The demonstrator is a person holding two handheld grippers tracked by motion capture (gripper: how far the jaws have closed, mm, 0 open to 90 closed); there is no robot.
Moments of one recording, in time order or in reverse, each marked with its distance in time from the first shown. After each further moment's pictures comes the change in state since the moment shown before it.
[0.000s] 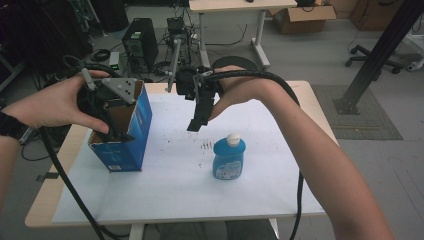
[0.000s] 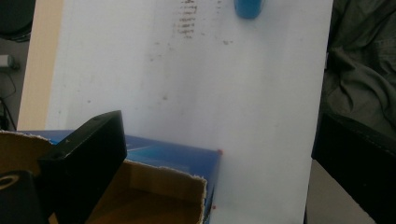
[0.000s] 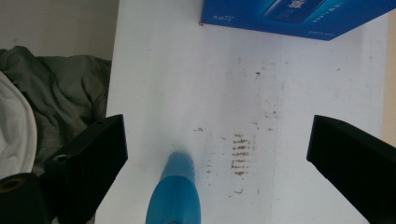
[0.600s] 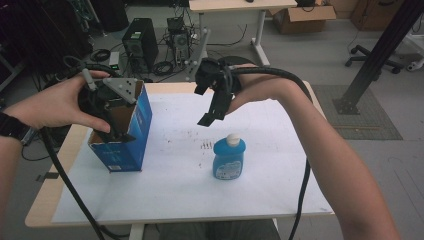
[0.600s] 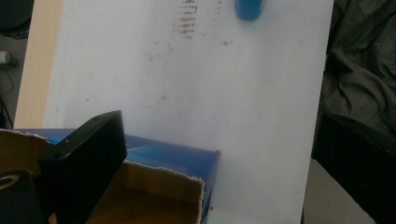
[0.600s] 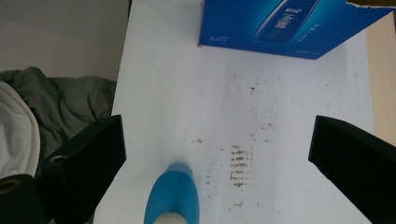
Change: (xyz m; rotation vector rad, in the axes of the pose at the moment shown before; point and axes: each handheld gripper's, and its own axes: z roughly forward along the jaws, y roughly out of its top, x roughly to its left) left arm 0.000 0.001 0.002 0.002 -0.005 -0.020; right arm -0.002 -0.036 -0.021 -0.153 0.004 0.008
